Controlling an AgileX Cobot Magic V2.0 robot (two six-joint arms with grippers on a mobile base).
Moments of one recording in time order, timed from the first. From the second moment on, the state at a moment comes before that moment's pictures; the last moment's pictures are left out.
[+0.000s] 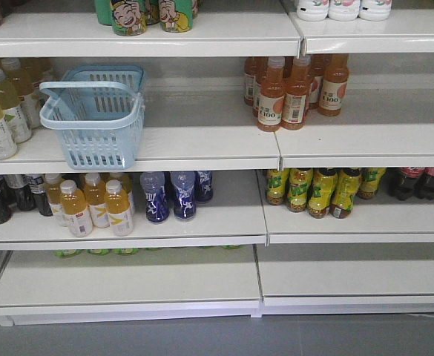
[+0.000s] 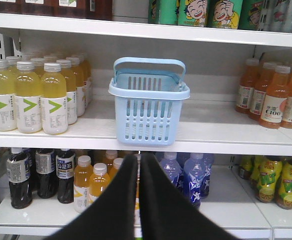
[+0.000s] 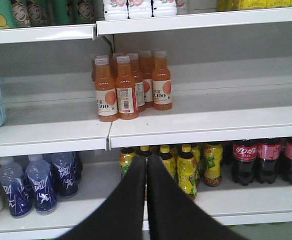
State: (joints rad) left arm 0.00 -0.01 0.04 -0.09 0.06 -0.02; right arm -0.03 -0.01 0.03 -0.03 0.09 0.10
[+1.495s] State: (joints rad) left arm 0.00 -0.01 0.04 -0.09 0.06 -0.02; right arm -0.03 -0.01 0.03 -0.03 0.09 0.10
